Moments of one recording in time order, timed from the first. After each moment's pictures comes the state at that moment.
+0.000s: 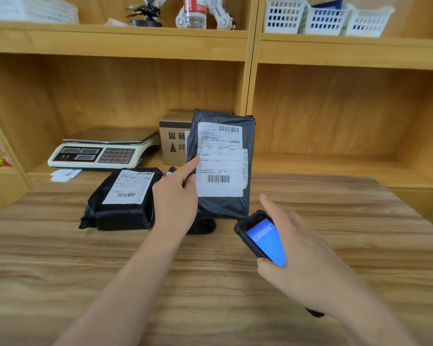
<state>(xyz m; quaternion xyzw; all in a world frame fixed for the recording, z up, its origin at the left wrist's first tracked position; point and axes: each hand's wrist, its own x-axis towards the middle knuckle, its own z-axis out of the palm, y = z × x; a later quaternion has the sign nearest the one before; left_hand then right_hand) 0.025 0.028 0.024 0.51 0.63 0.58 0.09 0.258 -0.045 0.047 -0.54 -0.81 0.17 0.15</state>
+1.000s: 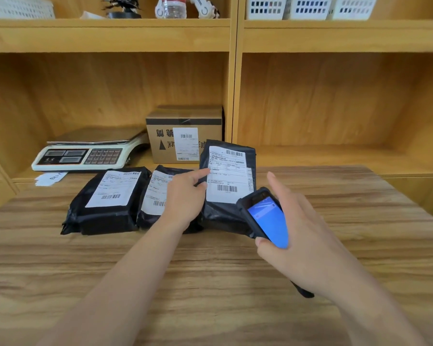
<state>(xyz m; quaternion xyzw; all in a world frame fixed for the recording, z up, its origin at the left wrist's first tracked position) 0.049 0.079 0.002 0.54 0.63 0.51 0.21 0.280 -0.028 0.048 -0.55 -0.78 0.19 0.24</state>
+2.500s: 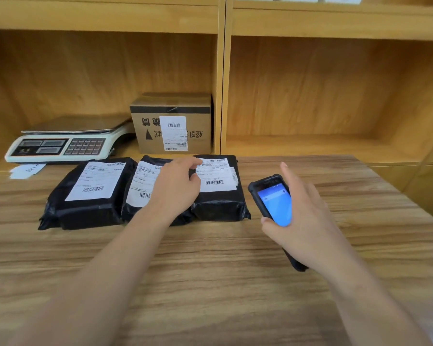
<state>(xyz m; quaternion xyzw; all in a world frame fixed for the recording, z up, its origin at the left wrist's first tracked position) 0.048 0.087 0.001 0.65 0.66 0.38 0.05 0.297 0.002 0.023 -0.62 -0.71 0.17 0.28</state>
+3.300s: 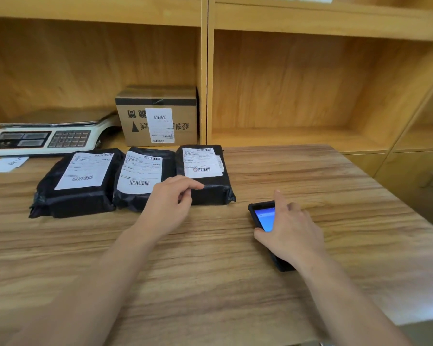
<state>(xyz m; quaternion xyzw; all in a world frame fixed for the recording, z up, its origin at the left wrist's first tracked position) 0.046 0.030 -0.042 0.74 0.52 0.41 0.09 0.308 -0.005 -0.033 -0.75 -0.65 0.05 0.10</state>
